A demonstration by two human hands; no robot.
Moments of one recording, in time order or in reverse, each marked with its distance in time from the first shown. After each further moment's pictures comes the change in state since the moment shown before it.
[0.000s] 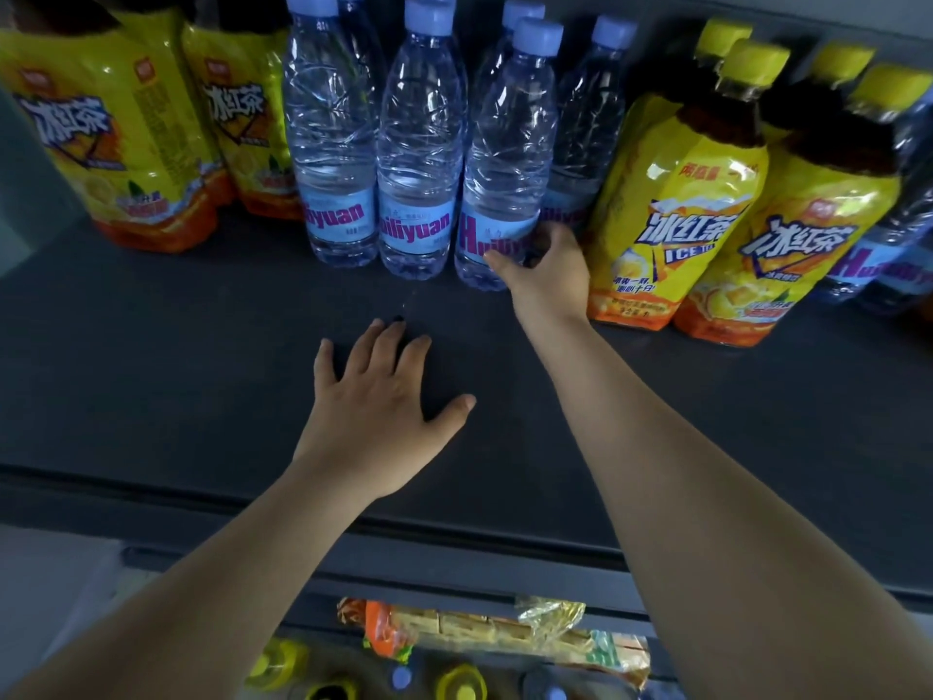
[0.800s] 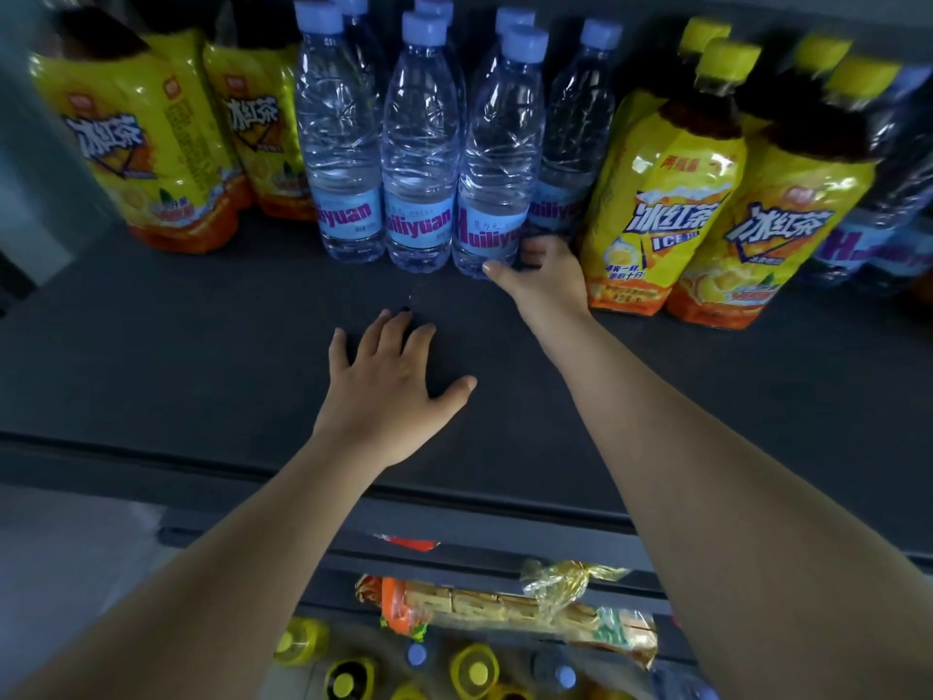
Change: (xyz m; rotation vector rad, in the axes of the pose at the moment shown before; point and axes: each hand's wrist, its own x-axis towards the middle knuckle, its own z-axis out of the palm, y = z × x) left_hand -0.001 0.001 0.001 -0.022 0.012 -0.005; right_hand -0.018 -0.002 -0.013 0.114 -0.124 0.087
